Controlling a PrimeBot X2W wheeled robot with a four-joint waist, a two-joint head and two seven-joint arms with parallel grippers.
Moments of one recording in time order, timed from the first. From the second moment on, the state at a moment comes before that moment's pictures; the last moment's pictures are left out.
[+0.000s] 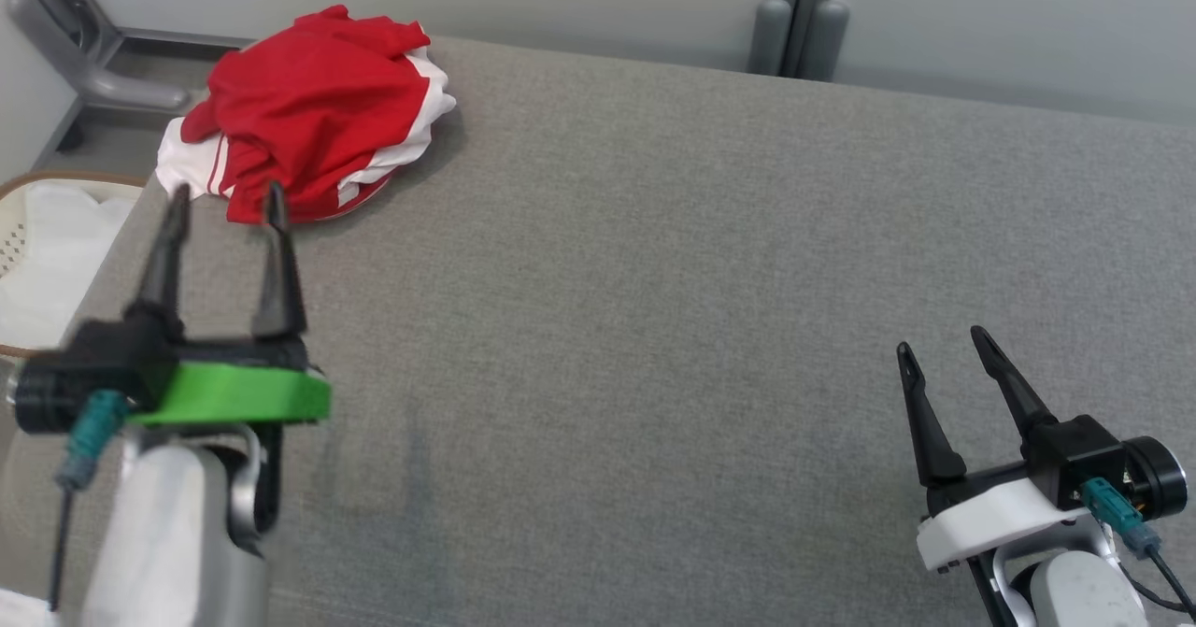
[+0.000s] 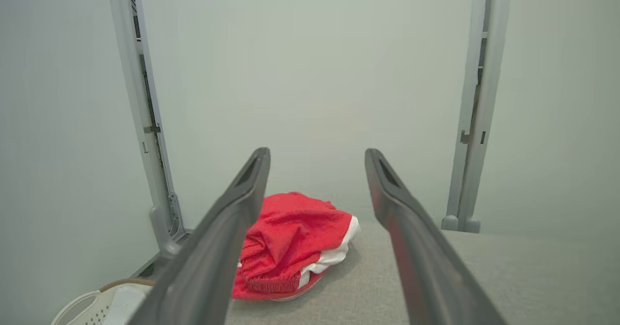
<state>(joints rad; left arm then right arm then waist) -0.29 0.10 -0.03 0.16 -0.20 -0.10 -0.26 -0.07 -0.05 -0.03 0.12 0.01 0.13 -0.26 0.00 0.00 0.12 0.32</state>
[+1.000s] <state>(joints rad) -0.84 0.40 0.10 0.91 -0.30 -0.10 -0.14 -0.25 -0.05 0.04 0.06 -0.07 0.13 -0.26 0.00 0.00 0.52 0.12</state>
